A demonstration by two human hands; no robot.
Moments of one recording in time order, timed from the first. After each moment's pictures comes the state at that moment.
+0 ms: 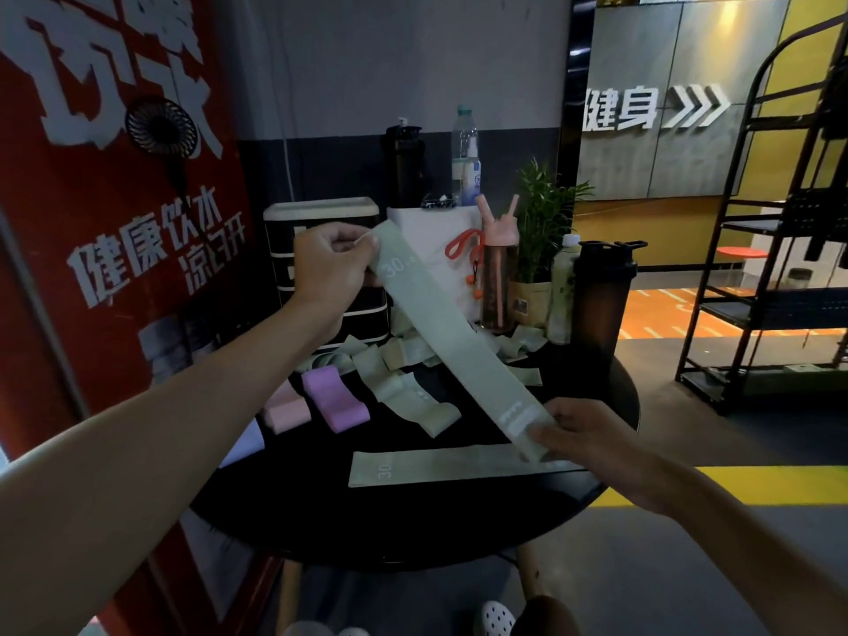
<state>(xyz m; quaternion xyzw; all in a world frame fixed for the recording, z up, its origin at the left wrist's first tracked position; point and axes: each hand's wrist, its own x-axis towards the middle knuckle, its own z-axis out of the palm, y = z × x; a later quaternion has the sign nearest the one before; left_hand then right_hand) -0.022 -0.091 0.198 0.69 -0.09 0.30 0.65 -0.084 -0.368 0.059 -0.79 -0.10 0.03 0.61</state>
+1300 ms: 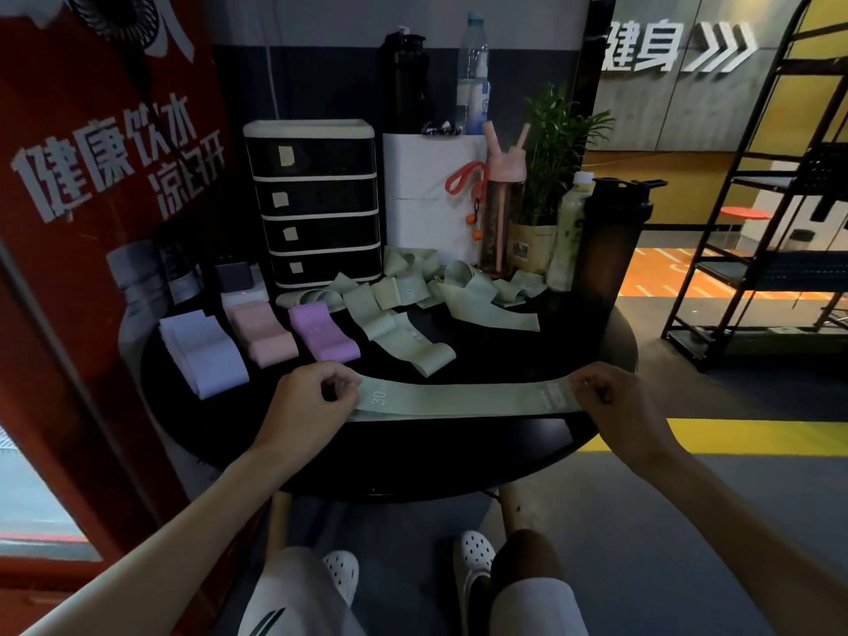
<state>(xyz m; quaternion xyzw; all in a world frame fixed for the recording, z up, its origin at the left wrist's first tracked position) -0.072 -0.046 0.003 0.88 -0.05 0.21 0.43 -0.068 -0.403 -0.007 -0.88 -0.08 -0.23 0.40</state>
